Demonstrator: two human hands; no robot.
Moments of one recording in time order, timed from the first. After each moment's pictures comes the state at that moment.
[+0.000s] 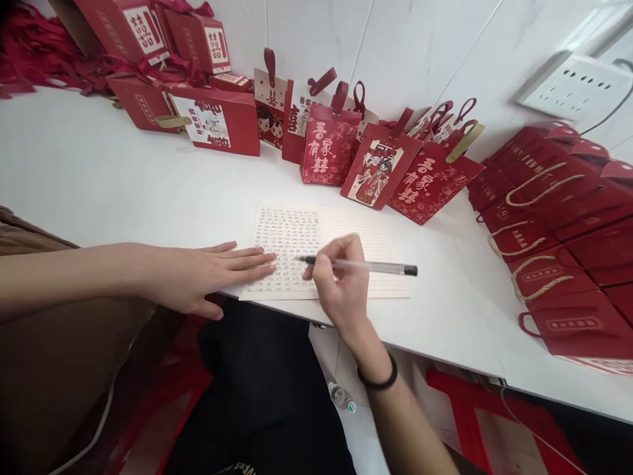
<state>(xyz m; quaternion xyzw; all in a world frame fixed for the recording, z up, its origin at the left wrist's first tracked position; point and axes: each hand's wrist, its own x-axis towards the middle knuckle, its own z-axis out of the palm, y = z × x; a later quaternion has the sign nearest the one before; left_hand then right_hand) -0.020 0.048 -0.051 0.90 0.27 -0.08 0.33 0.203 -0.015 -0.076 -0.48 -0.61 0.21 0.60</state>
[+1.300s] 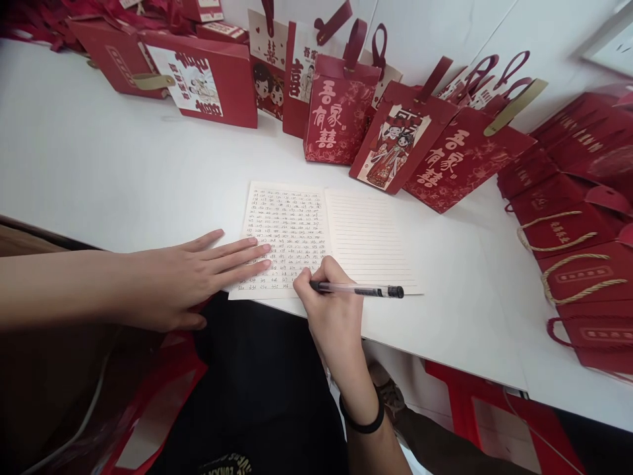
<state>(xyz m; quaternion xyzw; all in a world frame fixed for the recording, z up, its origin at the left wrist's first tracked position) -0.014 0.027 -0.055 0.93 0.25 -0.24 0.14 0.188 -0.041 -0.092 -0.65 -0.58 0.16 0.46</state>
